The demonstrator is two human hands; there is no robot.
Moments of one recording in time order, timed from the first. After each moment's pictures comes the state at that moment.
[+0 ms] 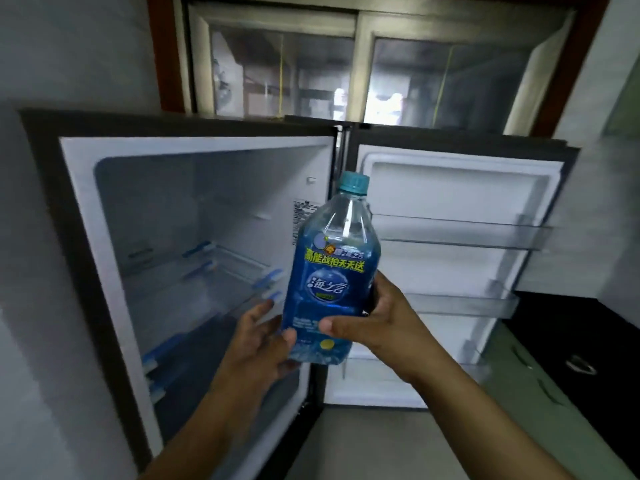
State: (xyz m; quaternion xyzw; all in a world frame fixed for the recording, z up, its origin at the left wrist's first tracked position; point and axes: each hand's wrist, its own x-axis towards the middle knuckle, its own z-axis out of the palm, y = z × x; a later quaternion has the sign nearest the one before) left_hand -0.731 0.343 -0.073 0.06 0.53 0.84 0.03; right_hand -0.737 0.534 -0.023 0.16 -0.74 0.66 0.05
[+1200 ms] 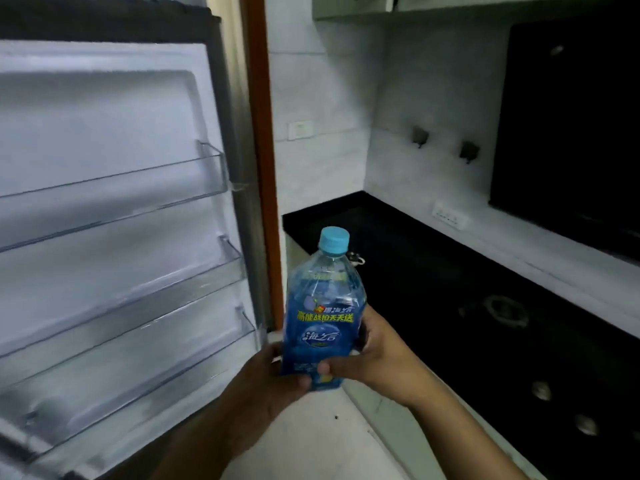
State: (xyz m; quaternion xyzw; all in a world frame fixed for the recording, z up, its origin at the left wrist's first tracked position) left_hand -0.791 0.811 -0.201 0.20 0.52 0.66 0.50; right_hand -0.655 0.974 -0.144 -0.15 -0.77 0.60 0.16
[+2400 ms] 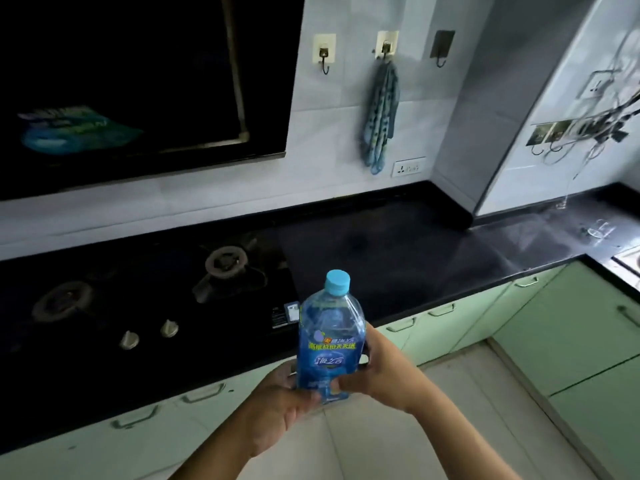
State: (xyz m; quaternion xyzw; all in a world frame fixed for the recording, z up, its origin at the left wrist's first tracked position) left_hand -0.217 1.034 -0.305 0.39 0.33 0.14 0.85; right_hand -0.016 0.954 -0.243 -0.67 -0.49 0.42 0.37
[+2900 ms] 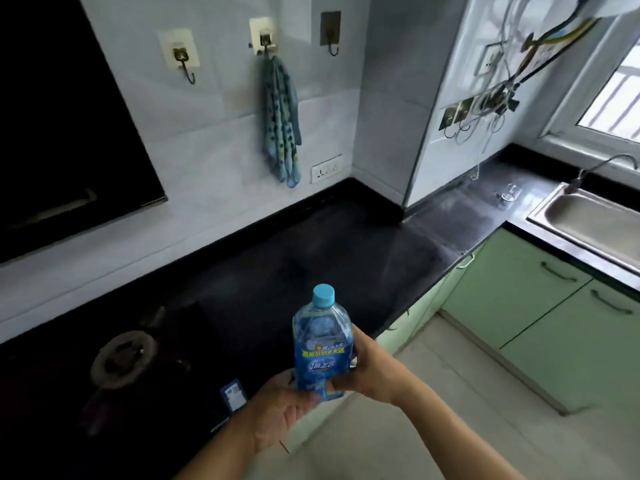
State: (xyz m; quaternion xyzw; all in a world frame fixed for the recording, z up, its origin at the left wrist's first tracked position) left_hand -0.045 1.176 -0.353 0.45 0.28 -0.03 0.85; right_hand 0.126 1.041 -0.287 -0.74 -0.39 0.40 0.39
